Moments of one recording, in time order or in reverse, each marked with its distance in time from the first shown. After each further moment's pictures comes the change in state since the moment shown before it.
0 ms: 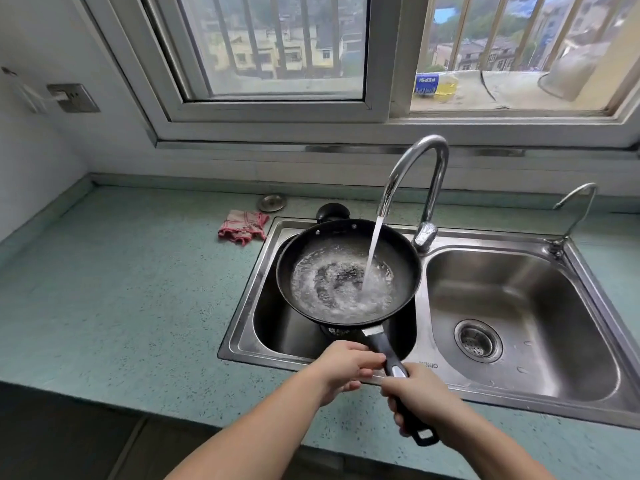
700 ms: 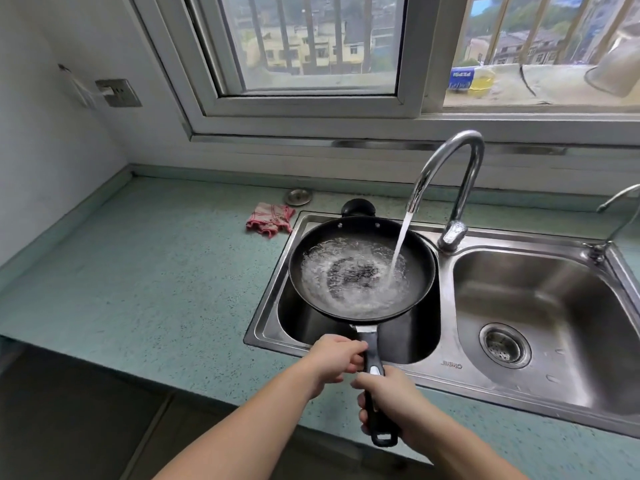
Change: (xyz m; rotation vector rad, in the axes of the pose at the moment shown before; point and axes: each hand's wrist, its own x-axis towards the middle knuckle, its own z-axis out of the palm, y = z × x) left_hand -0.024 -0.006 -0.037 0.128 0.247 -0.005; right_hand 0.008 -0.004 0.061 0.204 -0.132 0.045
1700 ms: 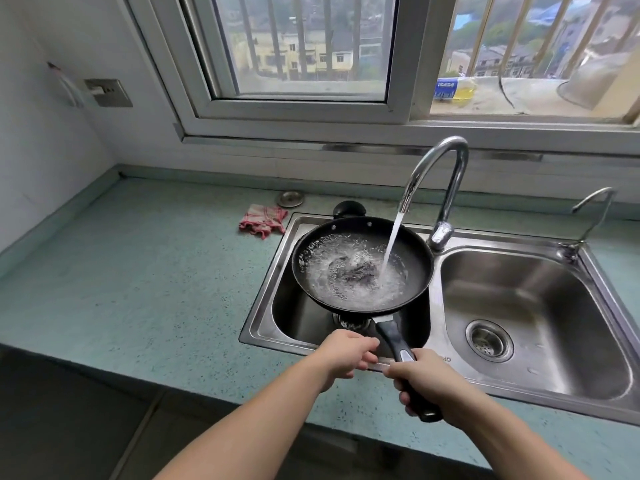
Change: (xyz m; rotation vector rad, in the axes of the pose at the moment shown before) left_hand -0.020 0.018 0.015 0.095 -0.068 0.043; right_hand -0.017 -0.013 -0.043 -0.178 0.130 -0.057
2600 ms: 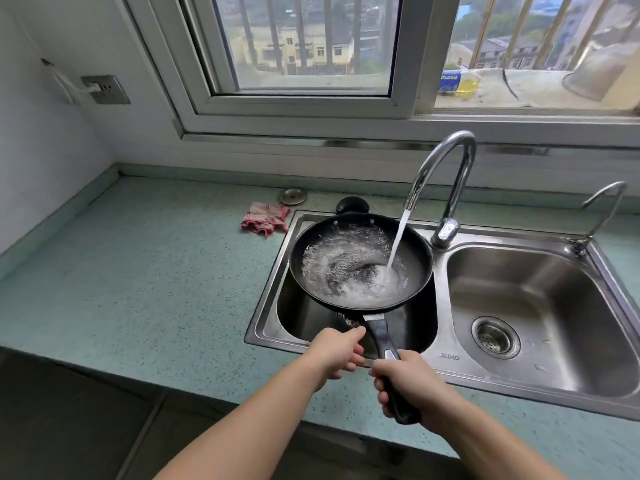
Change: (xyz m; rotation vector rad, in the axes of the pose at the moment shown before) left_hand 0.006 -0.010 -0.020 -0.023 0.108 -0.110; right_hand 0.002 -0.005 0.037 0.160 -0.034 0.037
